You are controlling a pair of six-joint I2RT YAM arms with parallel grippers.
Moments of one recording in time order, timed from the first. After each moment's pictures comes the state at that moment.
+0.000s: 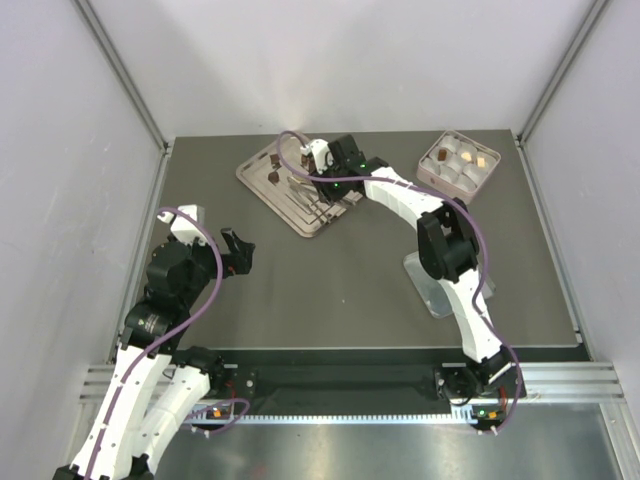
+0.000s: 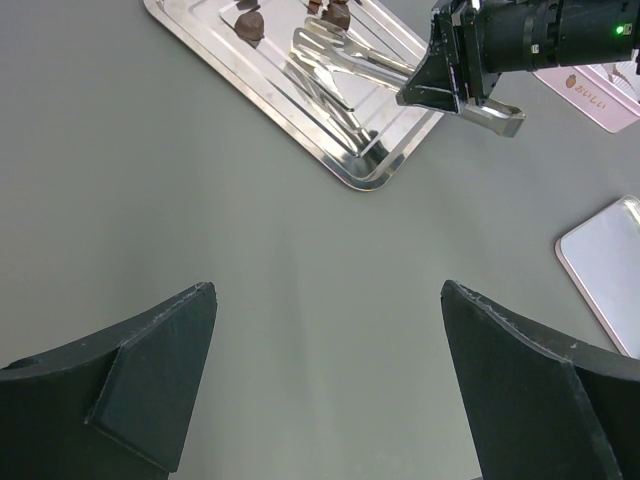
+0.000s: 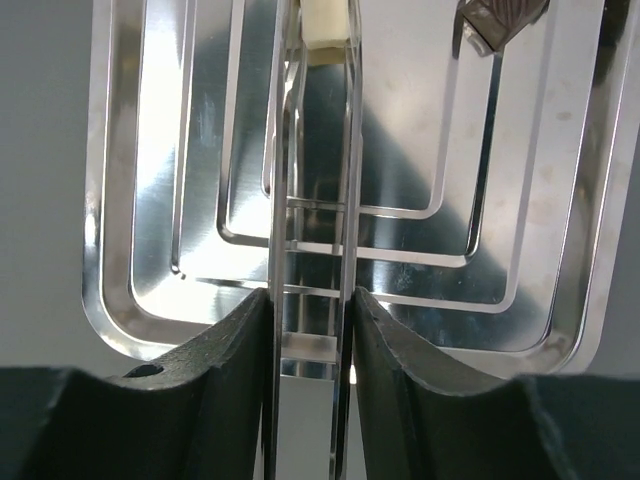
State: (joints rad) left arm -0.27 0.55 0.76 -0.52 -0.02 -0.34; right arm 0.59 2.34 2.03 -0.48 -0.20 -0.22
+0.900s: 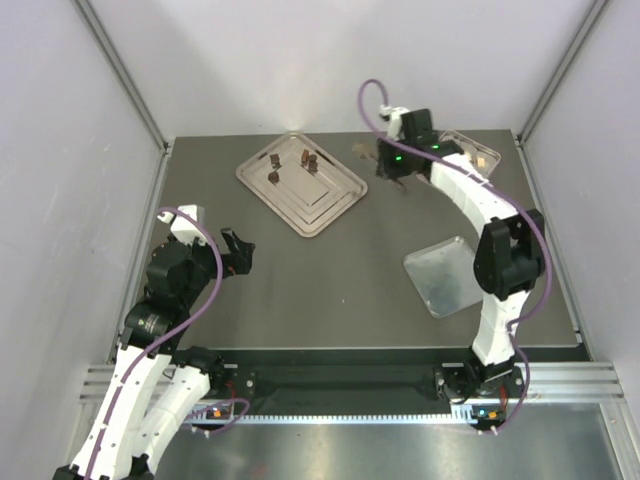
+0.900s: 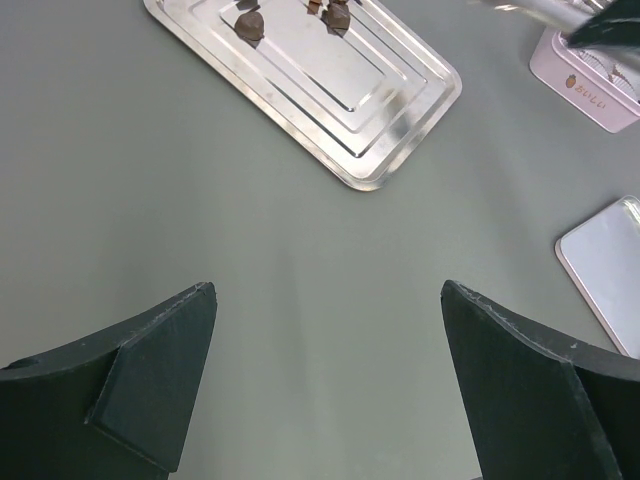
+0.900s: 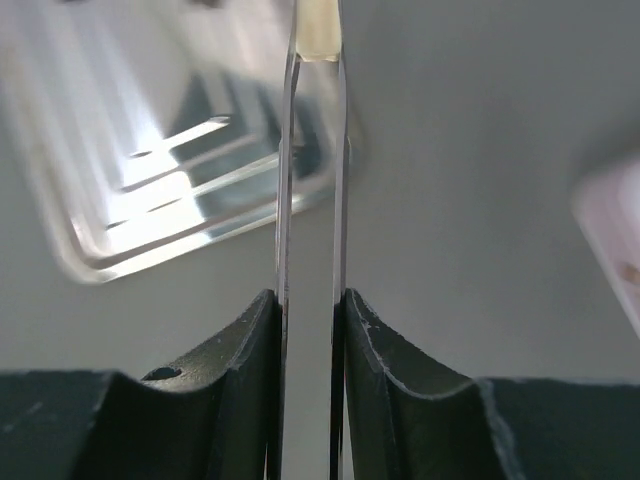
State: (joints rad) left arm -0.27 0.55 0.76 -0.52 -0.02 -0.34; right arm 0.40 1.94 1.75 -0.52 -0.15 0.03
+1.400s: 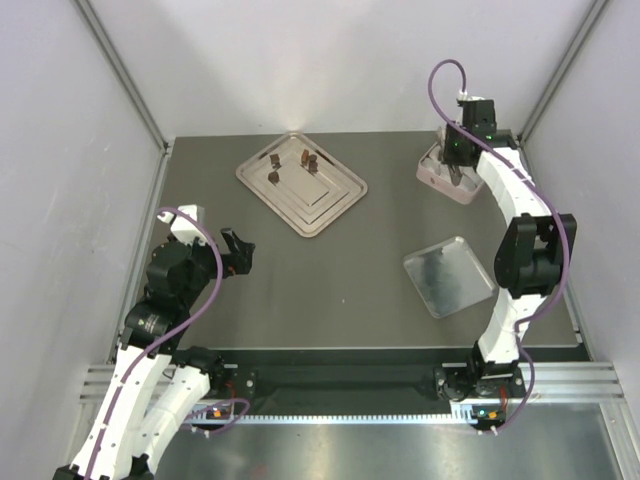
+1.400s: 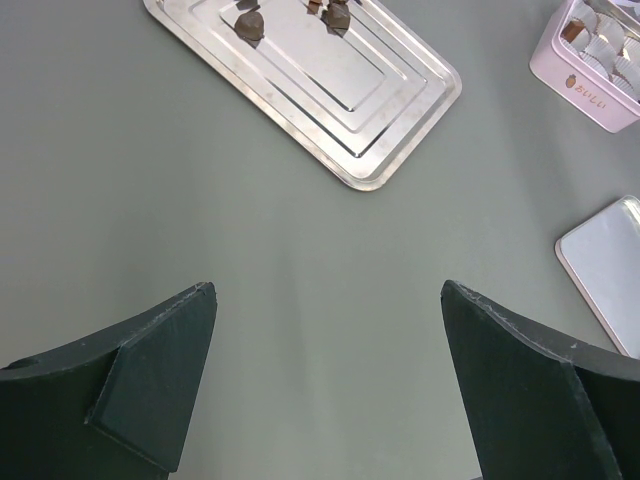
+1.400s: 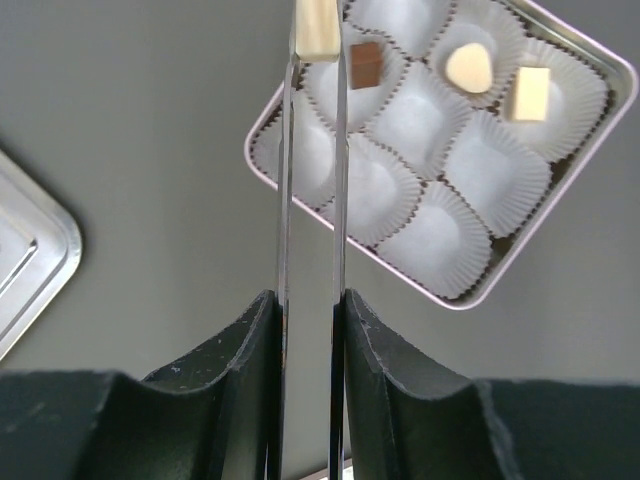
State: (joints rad) left arm -0.27 0.55 0.76 -0.52 -0.02 -0.34; right arm 0.07 1.90 1.73 -0.54 0.05 0.13
